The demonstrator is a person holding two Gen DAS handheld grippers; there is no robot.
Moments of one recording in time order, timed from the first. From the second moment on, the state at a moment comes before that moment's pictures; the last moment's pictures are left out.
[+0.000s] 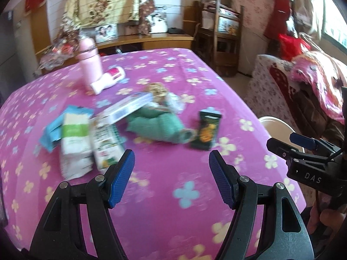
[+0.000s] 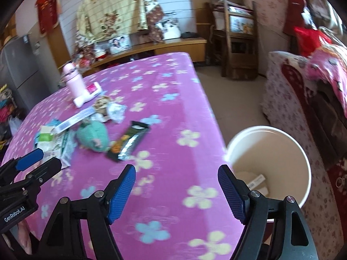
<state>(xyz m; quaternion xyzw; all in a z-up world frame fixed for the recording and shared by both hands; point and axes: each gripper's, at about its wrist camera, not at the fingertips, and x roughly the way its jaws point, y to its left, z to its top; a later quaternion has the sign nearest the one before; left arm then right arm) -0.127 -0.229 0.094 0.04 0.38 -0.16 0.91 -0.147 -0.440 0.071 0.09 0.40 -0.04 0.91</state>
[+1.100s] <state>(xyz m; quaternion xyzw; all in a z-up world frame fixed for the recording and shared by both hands) -0.036 -0.088 0.062 -0.05 0.42 -0.05 0.90 -0.027 -0.330 0.054 0.02 0.45 0.11 0.89</state>
